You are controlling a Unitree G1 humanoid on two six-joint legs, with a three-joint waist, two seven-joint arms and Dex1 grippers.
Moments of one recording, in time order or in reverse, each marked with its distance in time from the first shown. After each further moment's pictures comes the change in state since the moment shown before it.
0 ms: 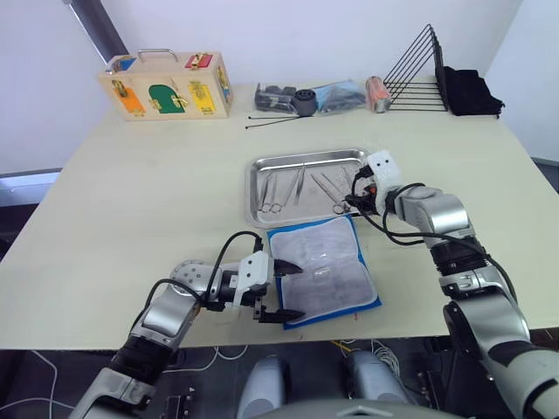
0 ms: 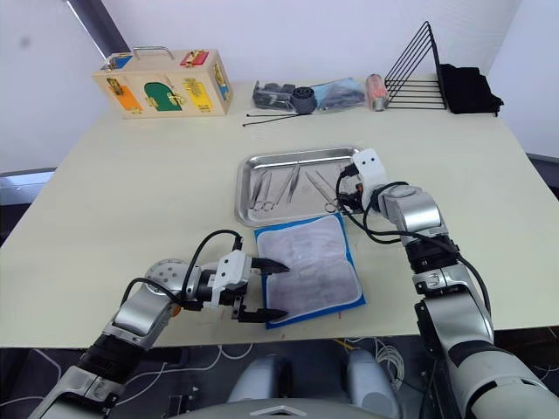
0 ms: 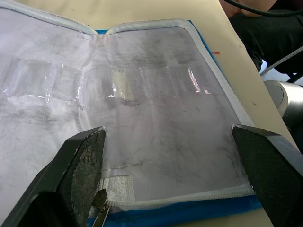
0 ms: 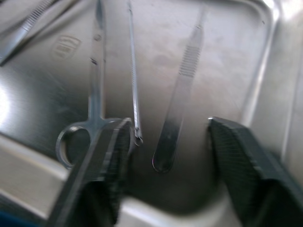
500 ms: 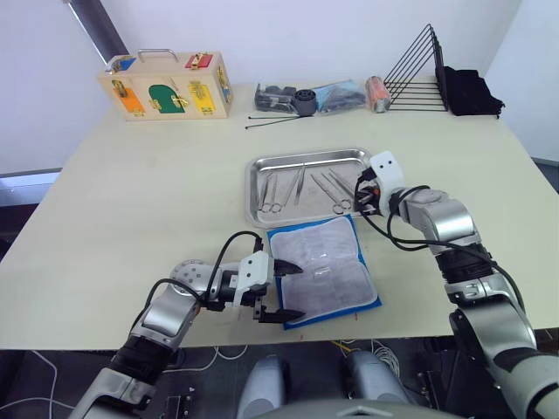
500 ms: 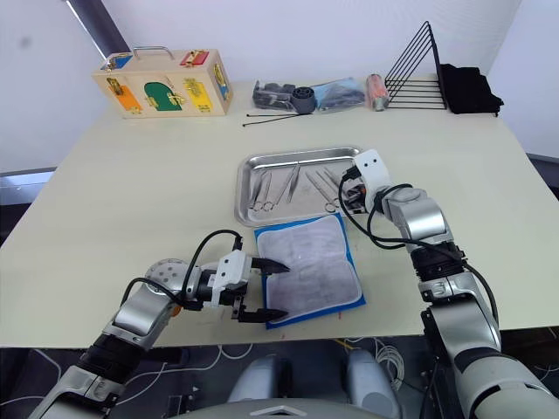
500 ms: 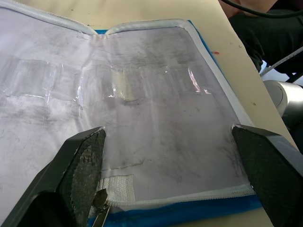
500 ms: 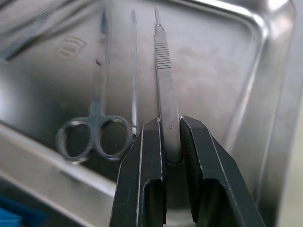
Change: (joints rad) left arm -0.001 0.000 0.000 0.000 0.000 0.006 -0.002; right arm 0.031 -0.022 0.021 -0.041 -0.016 0.006 -0.012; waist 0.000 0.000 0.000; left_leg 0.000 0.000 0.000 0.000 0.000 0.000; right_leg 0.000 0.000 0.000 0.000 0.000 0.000
